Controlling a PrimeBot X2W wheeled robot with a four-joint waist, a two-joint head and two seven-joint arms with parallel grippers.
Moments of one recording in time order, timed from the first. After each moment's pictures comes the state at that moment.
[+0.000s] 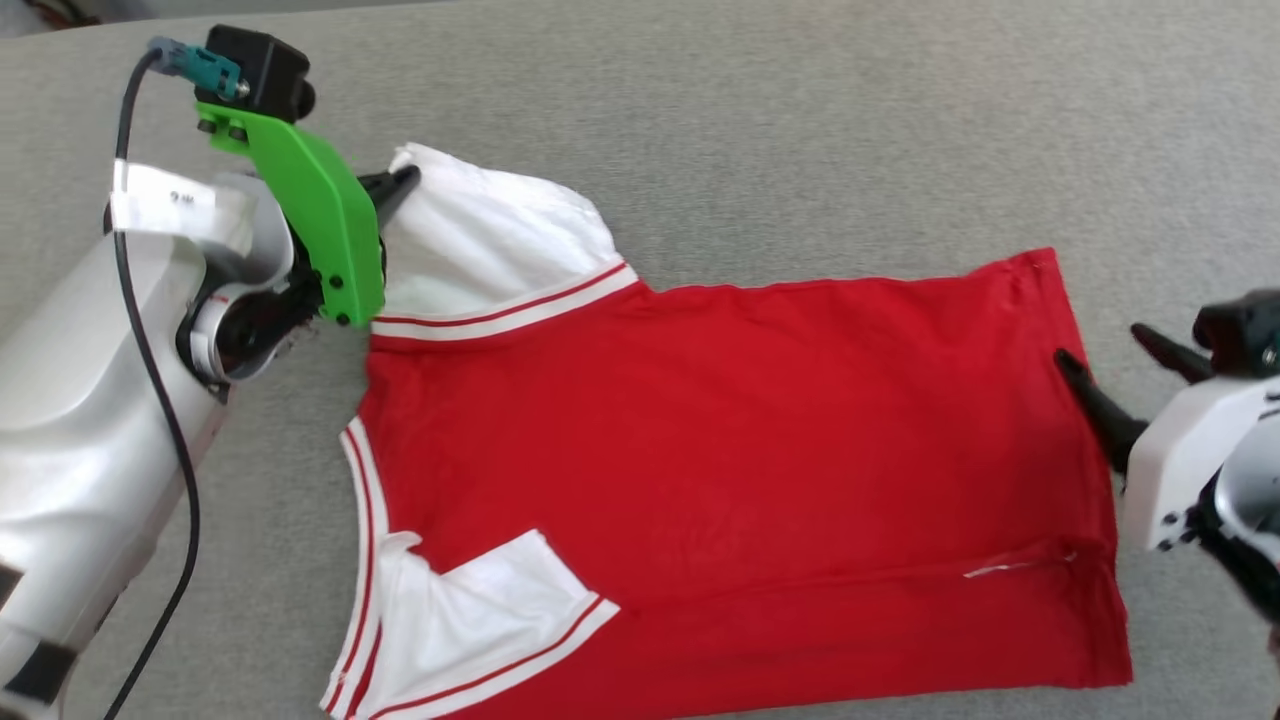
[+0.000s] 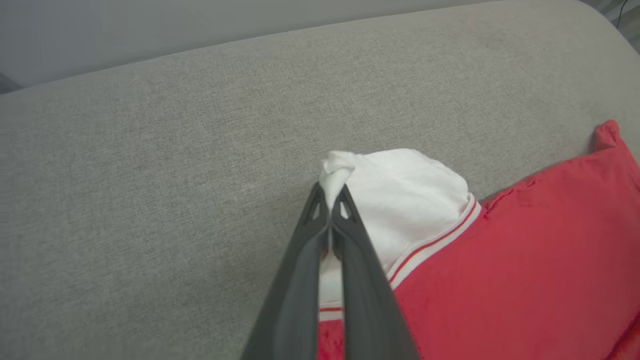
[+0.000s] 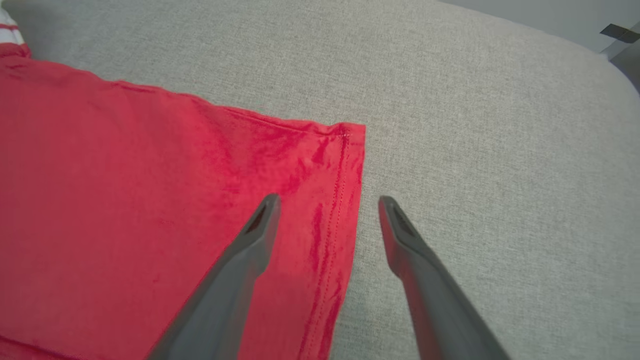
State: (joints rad) left arm -0.97 0.58 -0.77 0.45 -1.04 -0.08 0.40; right arm -0.24 -0.44 0.12 -0.08 0.39 0.13 0.45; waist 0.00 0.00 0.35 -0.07
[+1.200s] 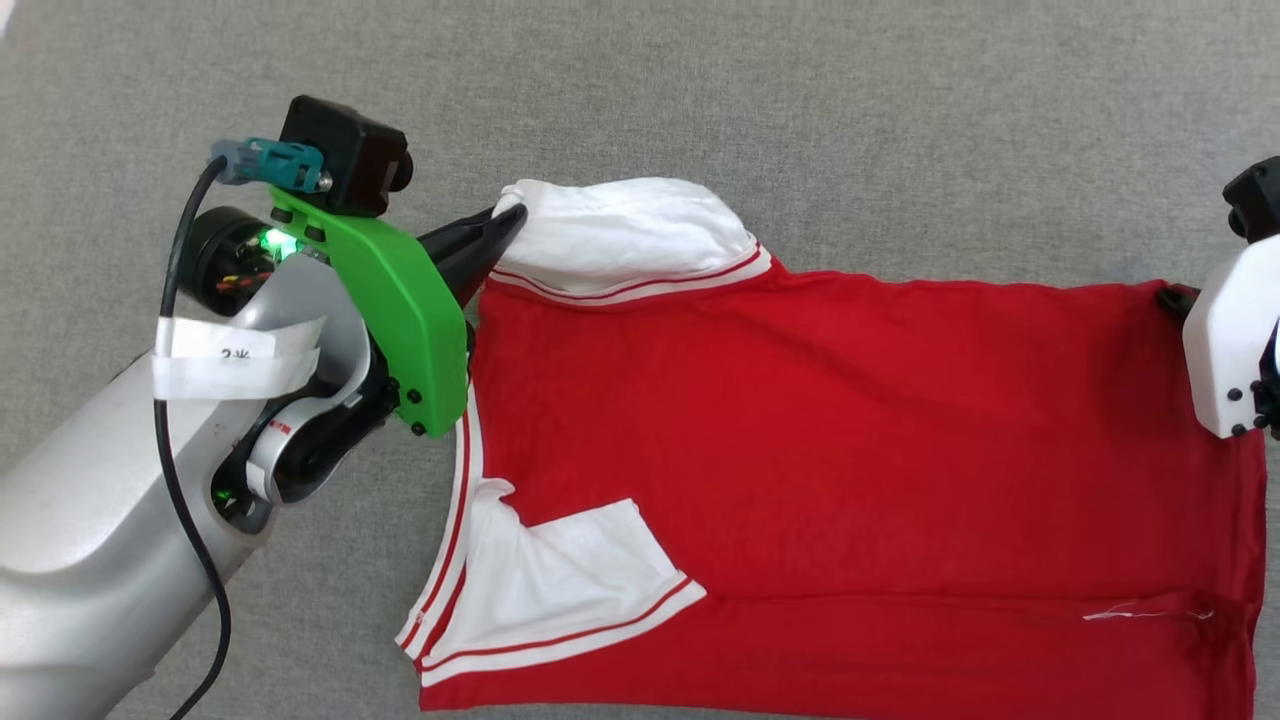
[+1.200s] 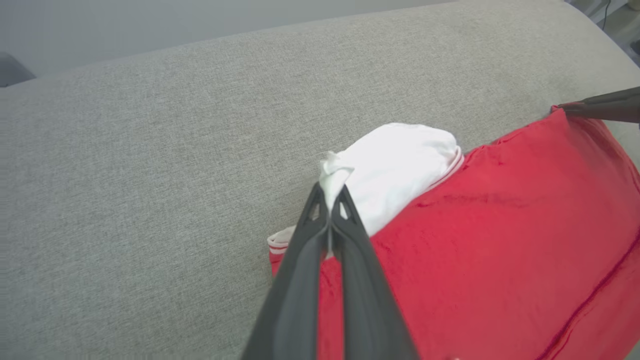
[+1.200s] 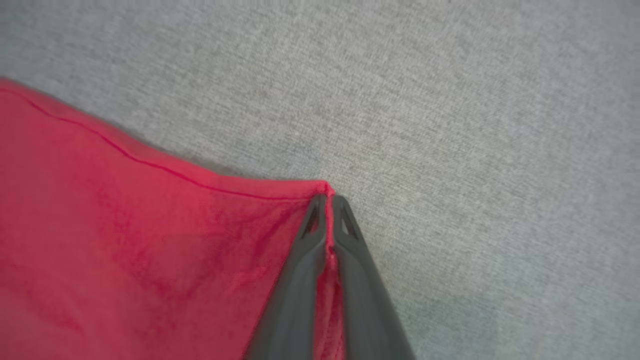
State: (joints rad) left arm -0.80 0.69 -0.78 -0.11 -0.99 0.11 0.38; right arm -0.57 -0.63 0.32 0.23 0.53 0.13 0.75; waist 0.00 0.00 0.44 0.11
